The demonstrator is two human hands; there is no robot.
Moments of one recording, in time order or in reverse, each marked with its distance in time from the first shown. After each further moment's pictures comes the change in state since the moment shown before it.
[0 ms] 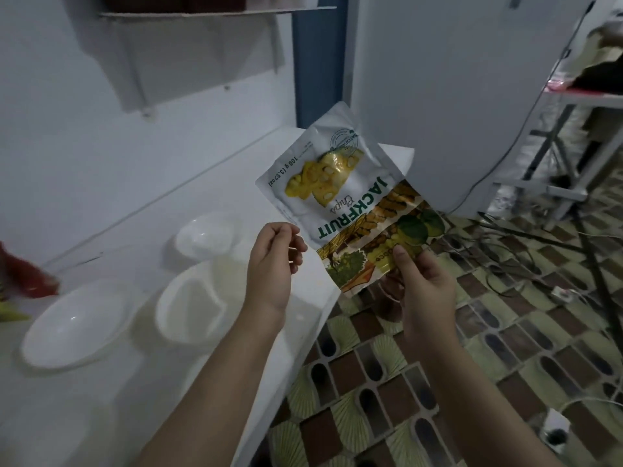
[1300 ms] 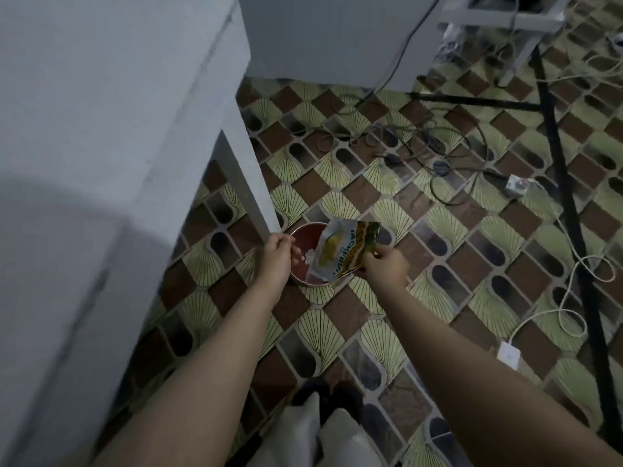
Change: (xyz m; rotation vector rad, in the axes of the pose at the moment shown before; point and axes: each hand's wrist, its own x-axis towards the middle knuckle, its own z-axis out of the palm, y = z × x) left_hand 0.356 -0.457 0.441 0.477 -0.332 -0.608; right_hand 0.527 0.321 -0.309 -0.675 0.382 0.647
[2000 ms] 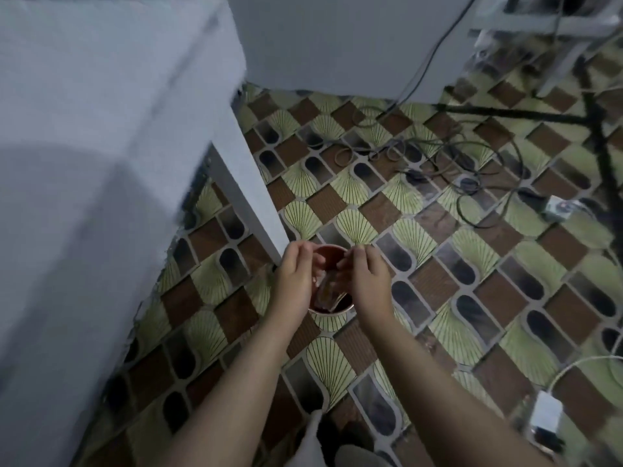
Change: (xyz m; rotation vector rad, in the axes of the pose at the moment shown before) left_hand 0.027 0.007 0.039 -0.018 0.003 0.206; right_hand 0.030 -0.024 0.051 0.165 -0.126 -0.185
